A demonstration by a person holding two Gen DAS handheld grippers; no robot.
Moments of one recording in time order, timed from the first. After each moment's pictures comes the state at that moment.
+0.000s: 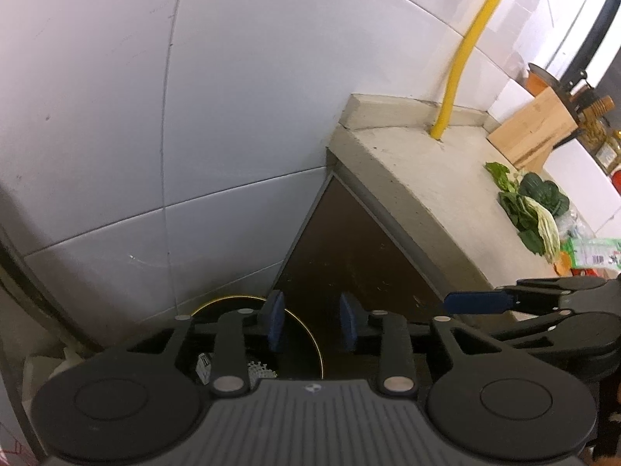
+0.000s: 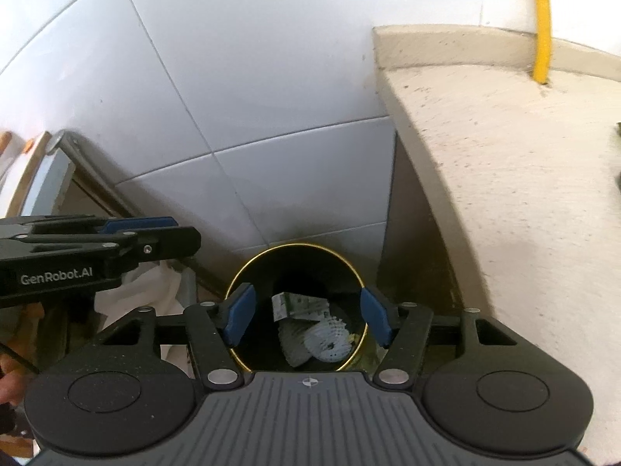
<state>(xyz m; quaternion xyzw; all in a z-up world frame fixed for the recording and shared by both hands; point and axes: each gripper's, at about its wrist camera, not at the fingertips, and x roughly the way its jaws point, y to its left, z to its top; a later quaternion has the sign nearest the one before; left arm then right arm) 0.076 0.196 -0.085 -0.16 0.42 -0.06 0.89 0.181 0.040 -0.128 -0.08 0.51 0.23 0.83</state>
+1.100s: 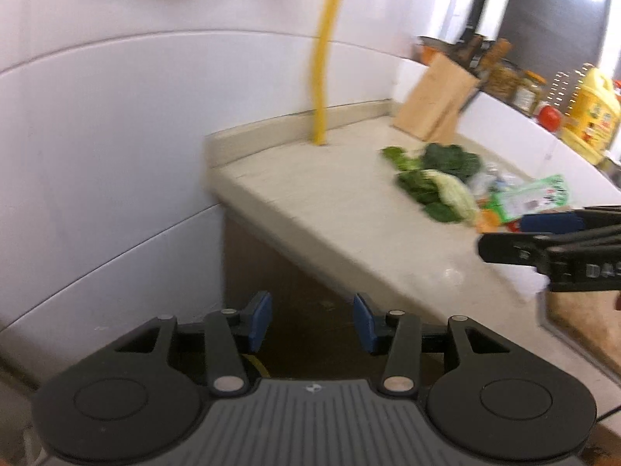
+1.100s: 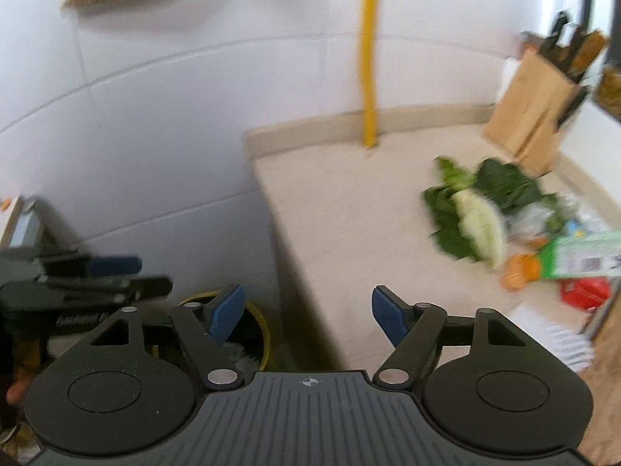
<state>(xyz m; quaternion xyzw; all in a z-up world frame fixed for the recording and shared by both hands) 0.050 0.097 -0.042 -0.06 0.36 -0.16 0.92 0.100 -0.051 -0.035 -0.08 0.38 0.08 0.92</state>
